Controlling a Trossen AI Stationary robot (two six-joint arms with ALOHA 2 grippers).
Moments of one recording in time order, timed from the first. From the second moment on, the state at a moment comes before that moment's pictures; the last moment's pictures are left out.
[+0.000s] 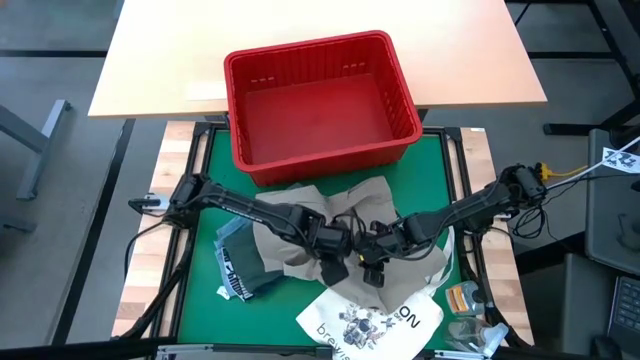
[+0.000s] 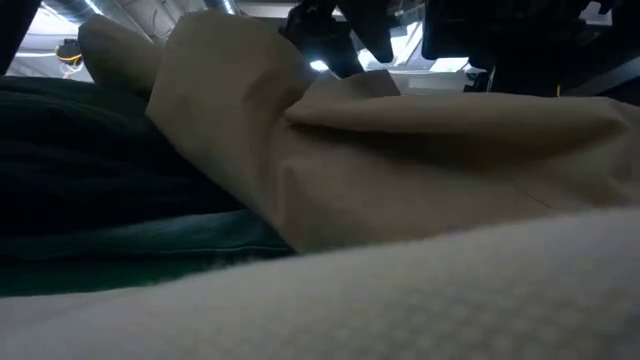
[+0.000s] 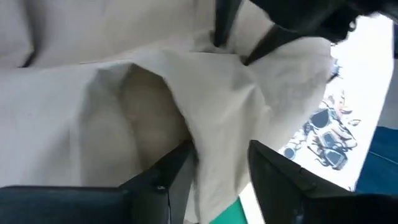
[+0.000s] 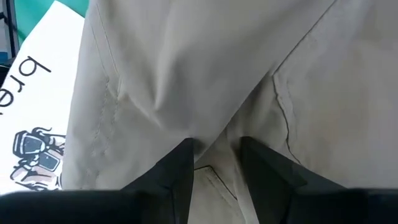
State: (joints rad) left arm -0.25 2.05 1.87 -0.94 -0.04 -0.73; right arm 0.34 1.59 1.04 -0.53 -0.01 0.60
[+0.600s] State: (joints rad) left arm -0.33 2.06 1.87 -0.92 -0.03 -0.80; right arm 0.35 1.54 1.06 -0.67 -0.05 0.60
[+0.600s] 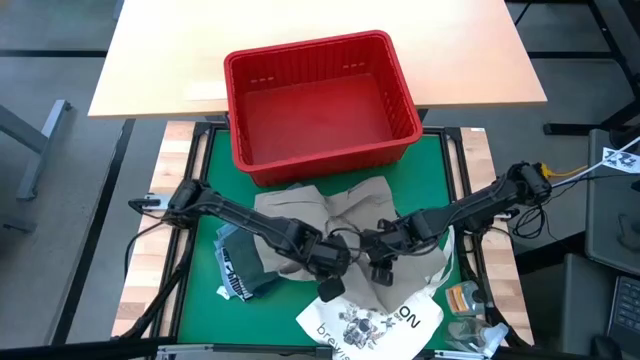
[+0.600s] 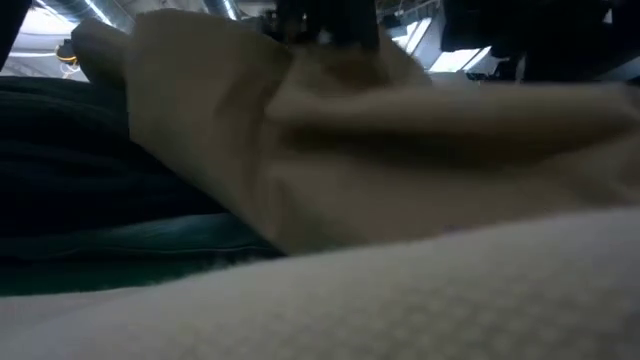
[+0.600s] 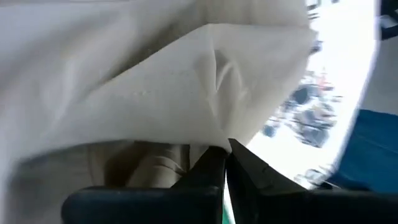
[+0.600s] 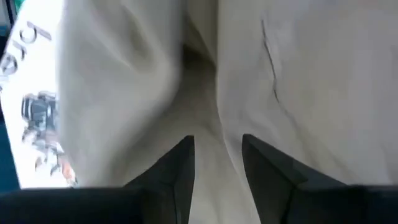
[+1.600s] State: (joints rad) left arm -0.81 2.01 1.87 -0.81 -0.27 -1.51; right arm 0.76 1.43 1.06 -1.28 0.05 0.87
